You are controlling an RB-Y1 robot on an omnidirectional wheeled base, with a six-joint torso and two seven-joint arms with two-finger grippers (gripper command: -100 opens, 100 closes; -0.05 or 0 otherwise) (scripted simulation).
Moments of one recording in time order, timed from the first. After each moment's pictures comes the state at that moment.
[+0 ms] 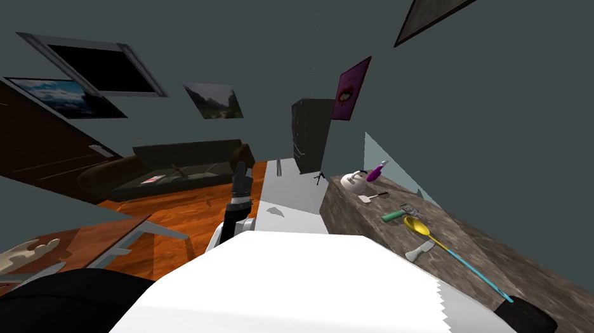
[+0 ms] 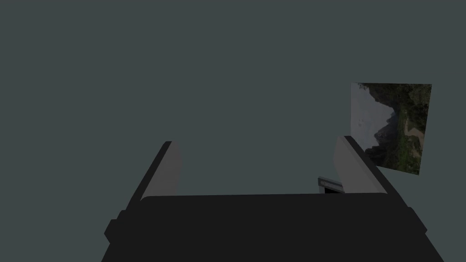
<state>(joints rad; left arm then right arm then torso) 0.48 0.02 0.03 -2.23 -0.11 -0.47 -0.06 1.70 -1.05 -0.30 -2.10 1.51 -0.37 0.81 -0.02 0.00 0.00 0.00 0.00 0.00</state>
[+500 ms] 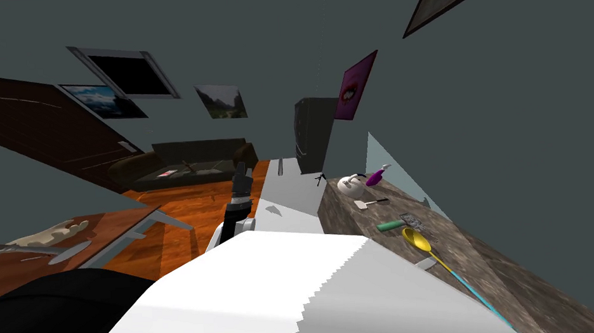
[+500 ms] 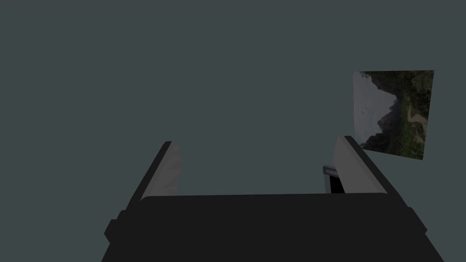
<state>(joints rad) 0.48 0.02 0.03 -2.23 -0.11 -0.47 -0.06 1.75 -1.10 -0.37 -2.04 1.59 -0.35 0.86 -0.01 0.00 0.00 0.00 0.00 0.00</state>
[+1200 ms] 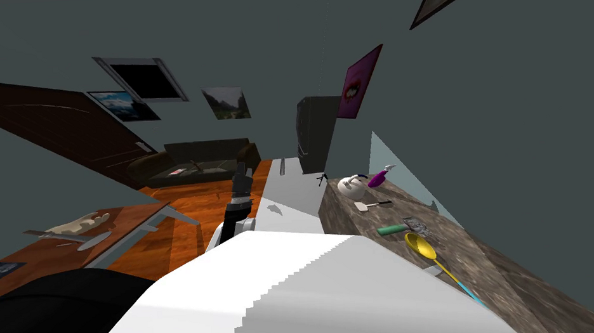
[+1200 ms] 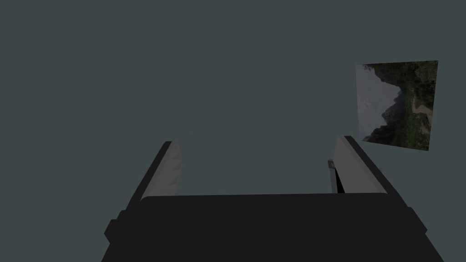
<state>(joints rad) 0.48 0.02 0.03 -2.23 -0.11 -0.47 -0.06 1.67 -1.10 -0.31 -1.96 1.61 -0.34 0.87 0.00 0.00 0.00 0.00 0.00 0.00</state>
